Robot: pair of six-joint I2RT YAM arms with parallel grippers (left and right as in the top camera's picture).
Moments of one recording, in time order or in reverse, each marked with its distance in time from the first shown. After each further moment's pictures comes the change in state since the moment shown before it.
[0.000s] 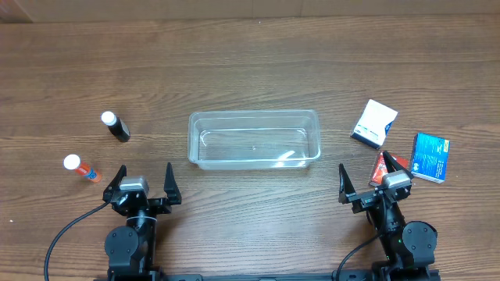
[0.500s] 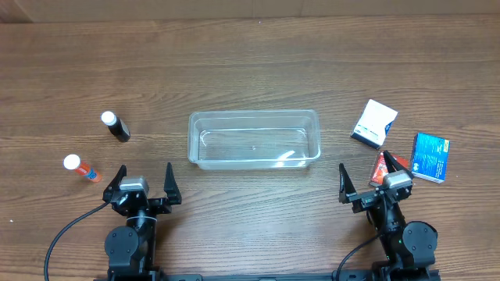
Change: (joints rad) left arm 0.000 0.000 0.000 0.000 0.000 0.000; right arm 0.000 0.000 0.000 0.014 -0.006 0.016
